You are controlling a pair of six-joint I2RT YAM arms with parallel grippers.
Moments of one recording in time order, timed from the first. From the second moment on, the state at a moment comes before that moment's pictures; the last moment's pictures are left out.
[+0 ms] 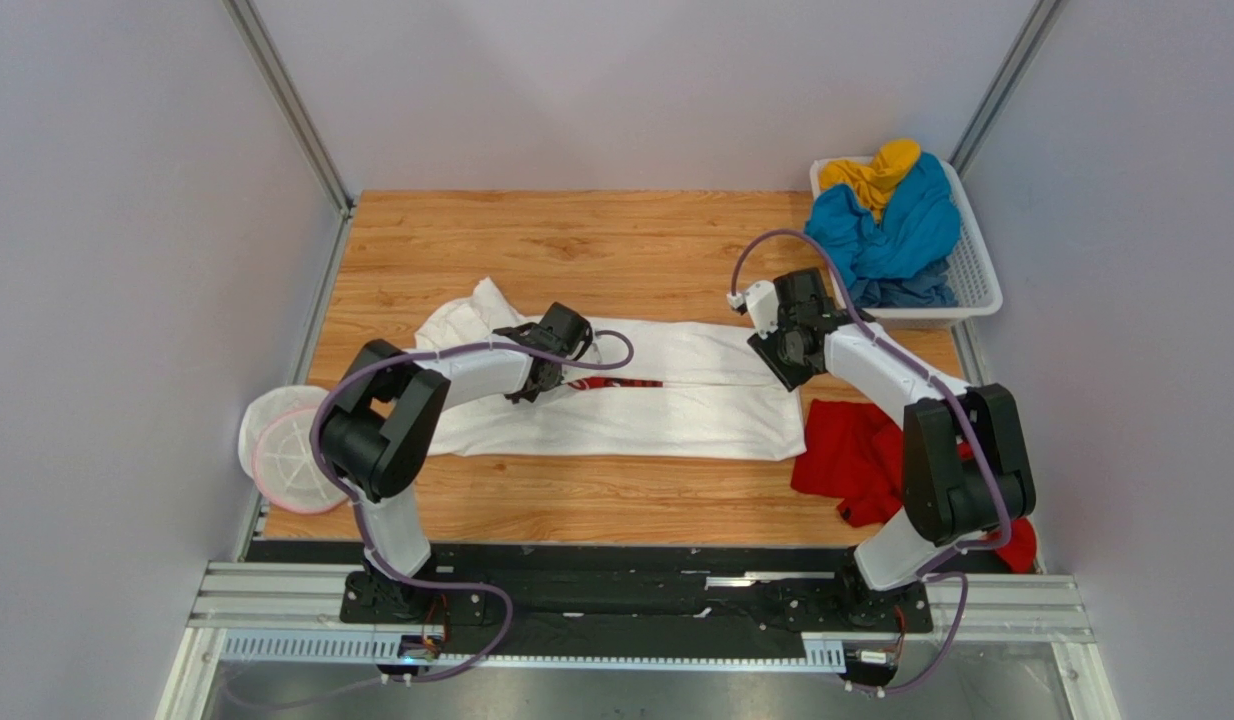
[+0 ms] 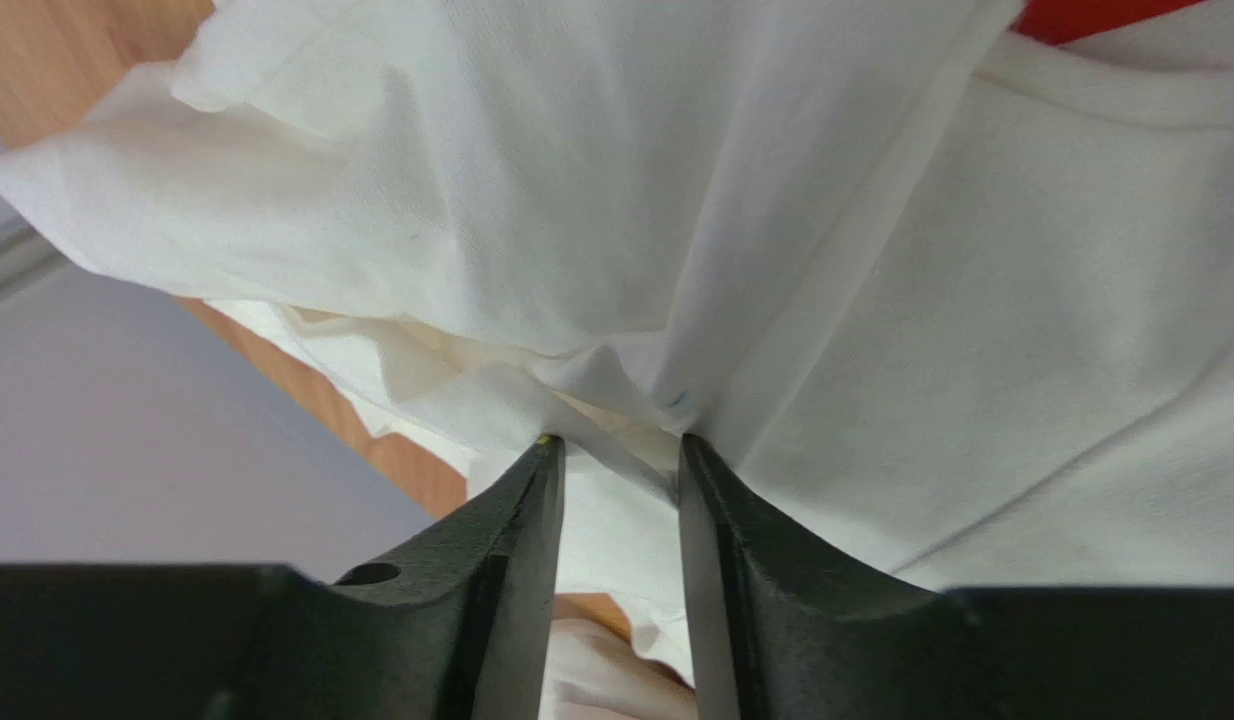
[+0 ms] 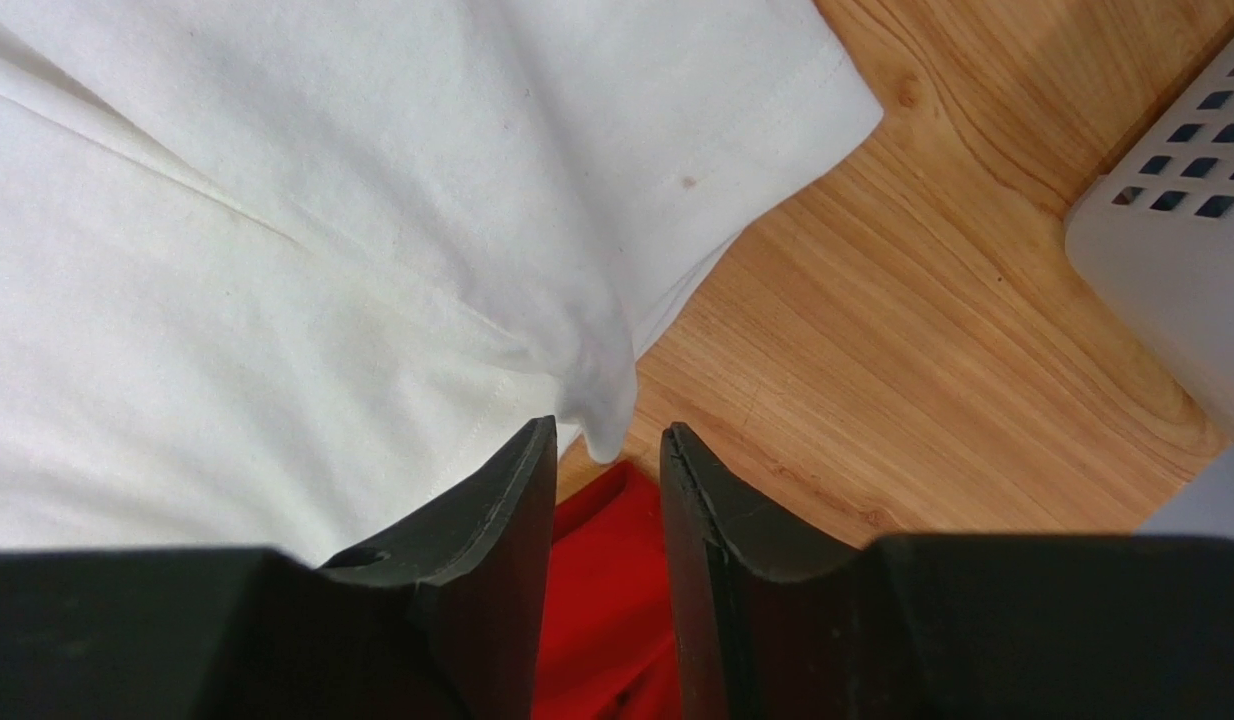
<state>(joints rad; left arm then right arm) -0.57 1.81 1.03 -0.42 -0.52 0.73 0.26 1.59 1.03 -0.52 0.07 -0.46</state>
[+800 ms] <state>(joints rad) -0.55 1.69 1.01 -0.18 -0.55 0.69 0.27 1.57 1.05 -0.55 0.09 -0.44</state>
